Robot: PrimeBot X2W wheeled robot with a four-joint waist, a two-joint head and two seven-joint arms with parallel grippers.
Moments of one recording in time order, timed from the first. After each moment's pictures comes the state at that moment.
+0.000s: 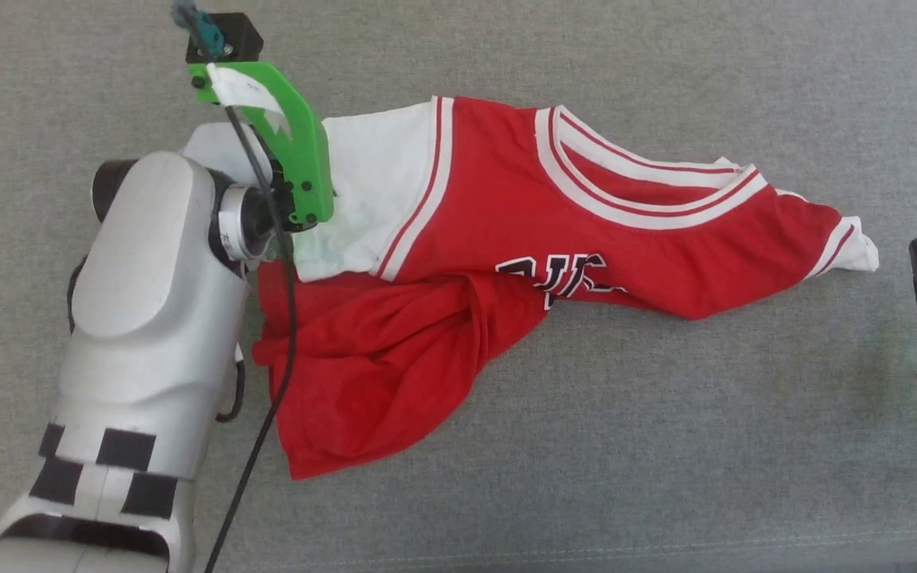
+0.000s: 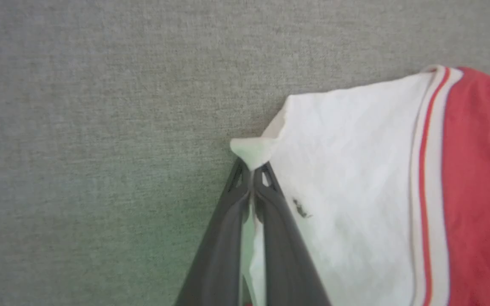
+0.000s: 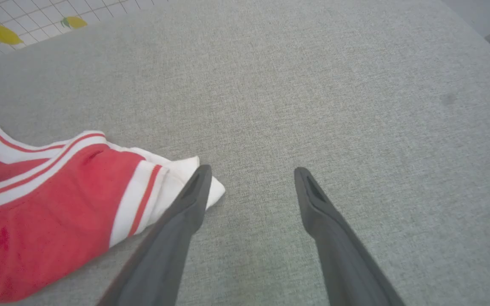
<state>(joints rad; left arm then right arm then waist) -0.91 0.18 -0.26 0.51 -0.43 0.08 0.85 -0.25 -0.16 -0.36 0.02 0.34 0.13 0.40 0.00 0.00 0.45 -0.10</state>
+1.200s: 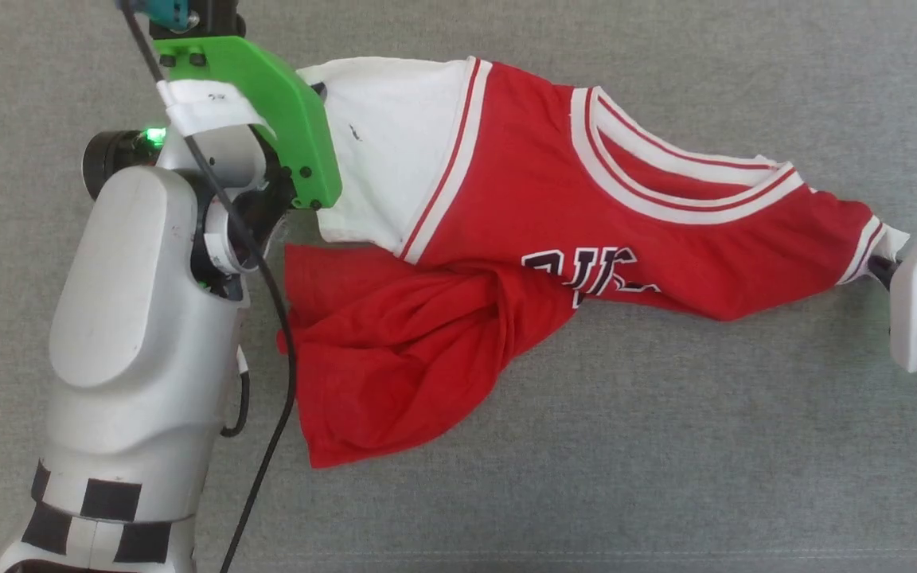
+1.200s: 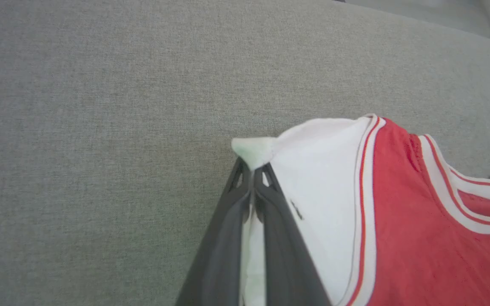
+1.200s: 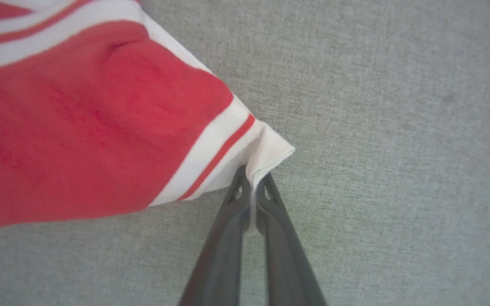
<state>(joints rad) -0.80 0.18 -0.23 0.18 -0.49 0.12 0.75 -0.41 -0.41 -0.05 0.05 0.33 0.13 0.95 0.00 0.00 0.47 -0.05</state>
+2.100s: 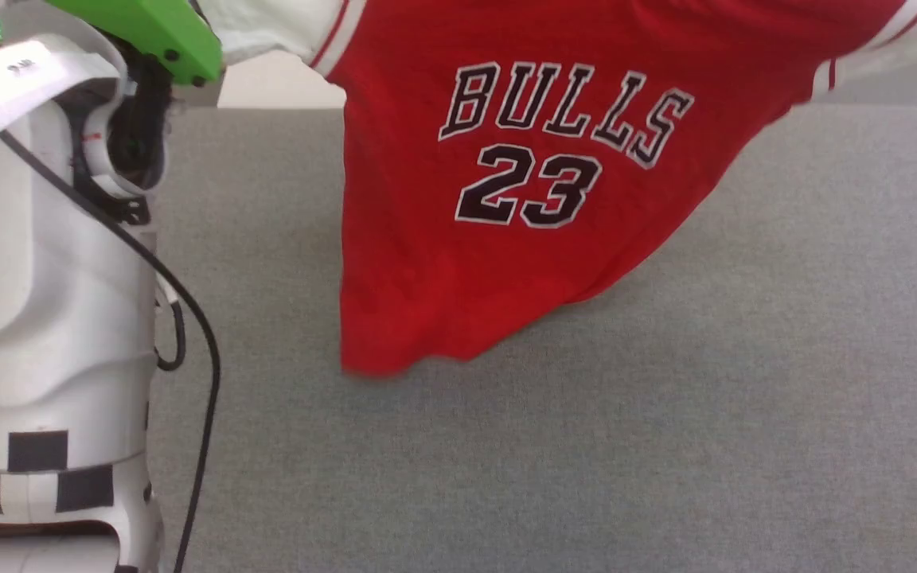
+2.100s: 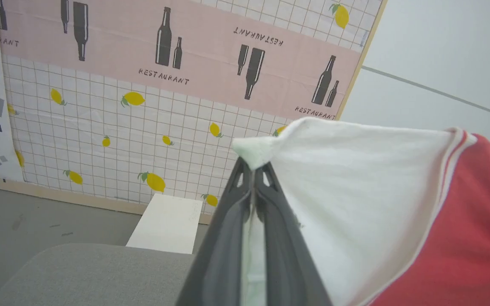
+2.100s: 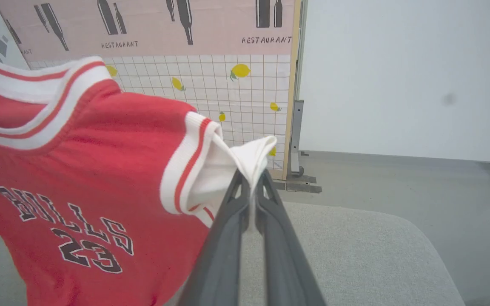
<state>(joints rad) -0.91 0.21 -0.07 0.21 -0.49 0.11 0.34 -0.71 -0.39 -0.18 -0.02 0.49 0.13 0.77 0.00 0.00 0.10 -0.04</state>
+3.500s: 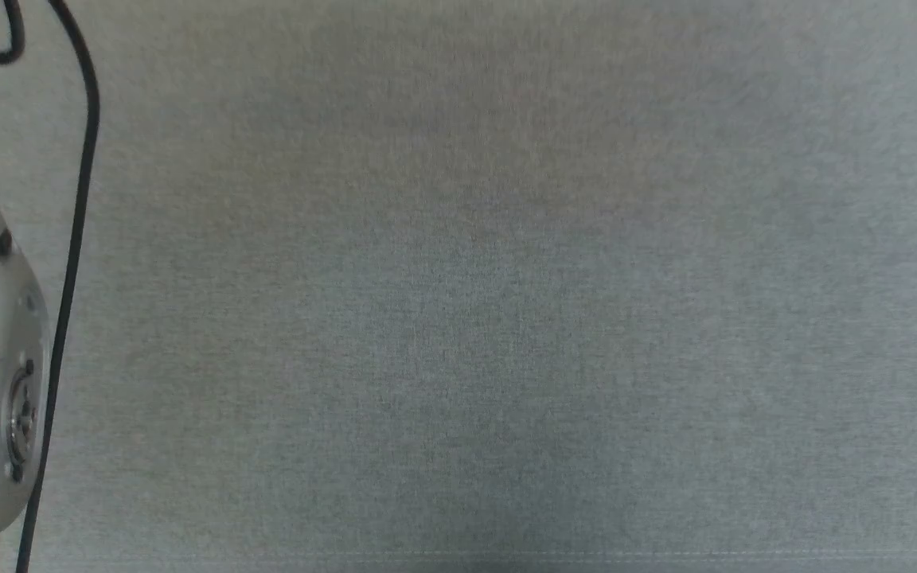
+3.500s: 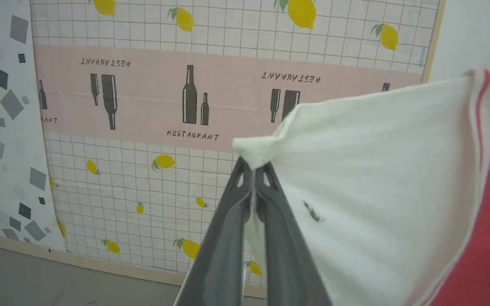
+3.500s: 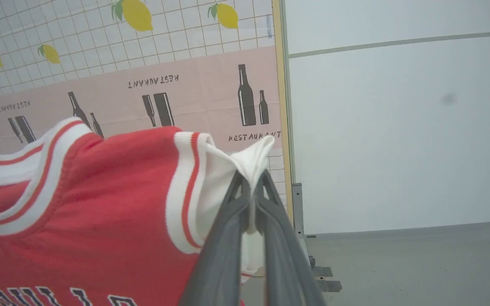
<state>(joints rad) -1.56 0.26 -0.16 0.51 -0.33 0.17 0.18 -1.61 -0.24 -0.26 0.50 0.20 0.13 0.52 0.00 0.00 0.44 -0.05</state>
